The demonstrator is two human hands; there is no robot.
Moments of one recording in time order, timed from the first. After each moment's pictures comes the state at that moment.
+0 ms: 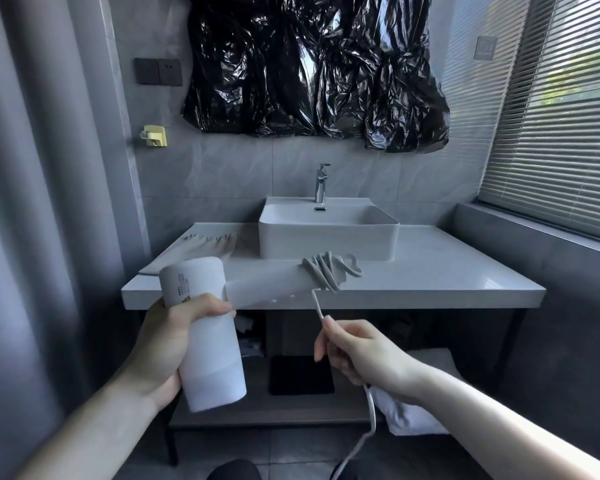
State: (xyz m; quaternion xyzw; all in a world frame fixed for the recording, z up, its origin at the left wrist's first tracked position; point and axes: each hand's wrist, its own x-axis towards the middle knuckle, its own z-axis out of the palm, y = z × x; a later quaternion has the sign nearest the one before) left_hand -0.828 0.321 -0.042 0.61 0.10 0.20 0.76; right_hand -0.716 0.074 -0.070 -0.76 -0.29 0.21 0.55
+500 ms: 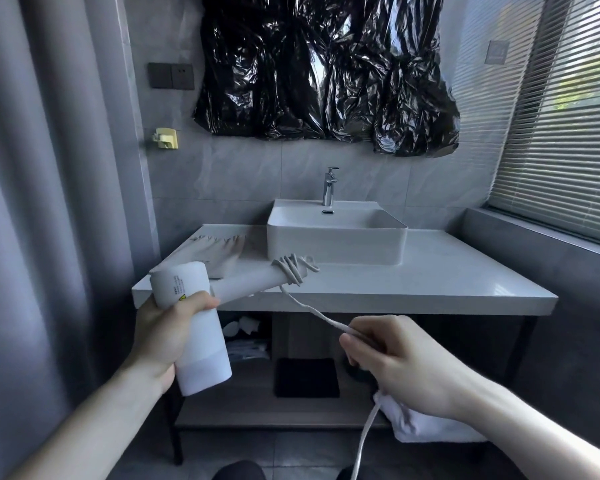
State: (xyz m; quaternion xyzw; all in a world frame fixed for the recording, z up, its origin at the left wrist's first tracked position) left_hand -0.809 0.348 -0.055 0.59 0.21 0.32 0.71; right_hand -0.752 0.043 -0.028 -0.85 -0.39 0.01 0.35
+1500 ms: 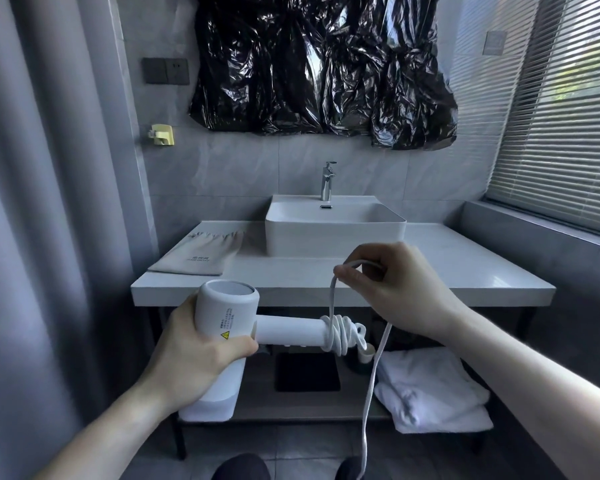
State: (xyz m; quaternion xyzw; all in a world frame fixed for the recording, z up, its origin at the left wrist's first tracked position) left_hand -0.838 0.312 -0.055 0.79 0.07 0.28 0.54; right_hand -0.710 0.062 0.009 -0.82 -0.38 -0.19 0.38
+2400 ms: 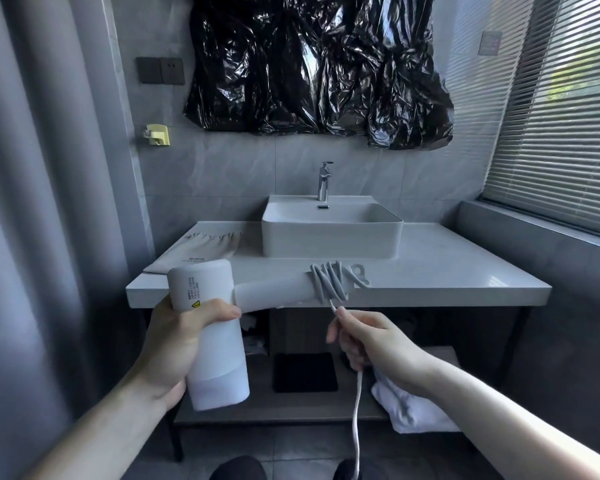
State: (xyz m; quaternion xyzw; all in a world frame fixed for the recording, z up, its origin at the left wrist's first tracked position) left_hand -0.828 0.318 -0.047 0.63 0.08 0.26 0.72; right_hand -0.699 0.070 -0.076 -0.71 -0.27 0.19 0.62
